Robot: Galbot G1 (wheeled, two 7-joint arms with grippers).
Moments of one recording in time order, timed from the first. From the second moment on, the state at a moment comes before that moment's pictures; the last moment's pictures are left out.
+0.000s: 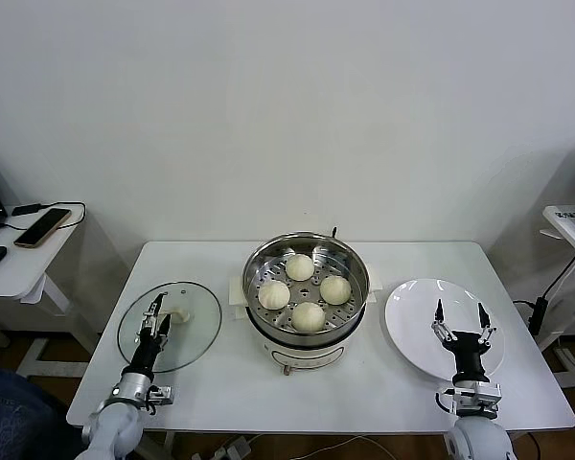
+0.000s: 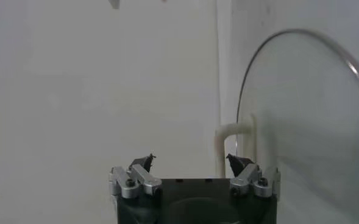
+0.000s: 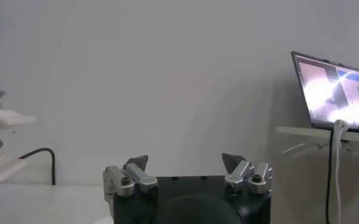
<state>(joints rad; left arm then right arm) 1.17 -1.24 -0.50 -1.33 1.30 -0.08 -0.37 -1.32 1.18 0.54 1.53 0.25 0.39 0.25</state>
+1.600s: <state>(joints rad) 1.10 -1.23 -0.51 -1.27 1.24 -0.09 -0.36 -1.32 1.19 0.54 1.55 0.23 0.39 0.24</state>
